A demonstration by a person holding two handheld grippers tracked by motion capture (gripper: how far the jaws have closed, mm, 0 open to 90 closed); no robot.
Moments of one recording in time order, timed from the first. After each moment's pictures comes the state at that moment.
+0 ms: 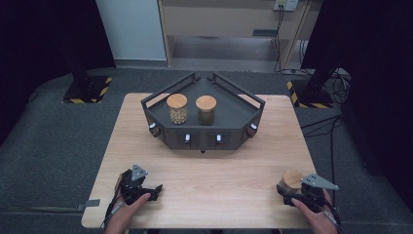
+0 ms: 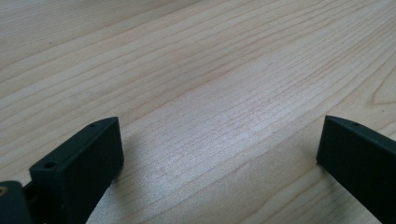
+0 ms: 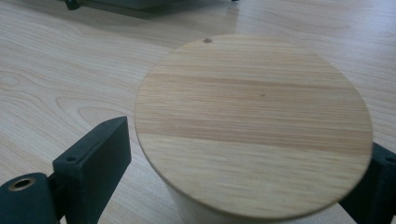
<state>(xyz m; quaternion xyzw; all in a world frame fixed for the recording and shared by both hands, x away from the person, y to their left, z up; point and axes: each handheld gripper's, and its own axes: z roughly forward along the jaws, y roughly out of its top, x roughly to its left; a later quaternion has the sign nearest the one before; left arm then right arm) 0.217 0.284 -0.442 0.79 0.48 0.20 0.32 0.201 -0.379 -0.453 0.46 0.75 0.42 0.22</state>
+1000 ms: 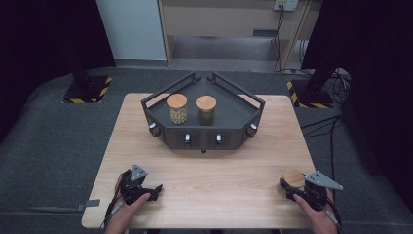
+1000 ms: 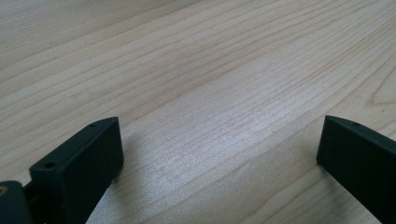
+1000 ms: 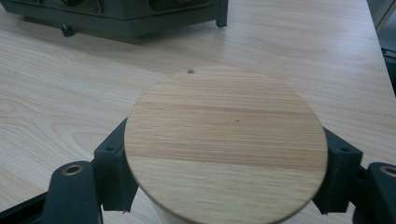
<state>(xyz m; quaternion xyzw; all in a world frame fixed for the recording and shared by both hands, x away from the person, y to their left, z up) 0.217 0.284 -0.442 0.79 0.48 0.20 0.32 0.195 -0.380 -0.449 0.47 0.73 0.44 0.24</state>
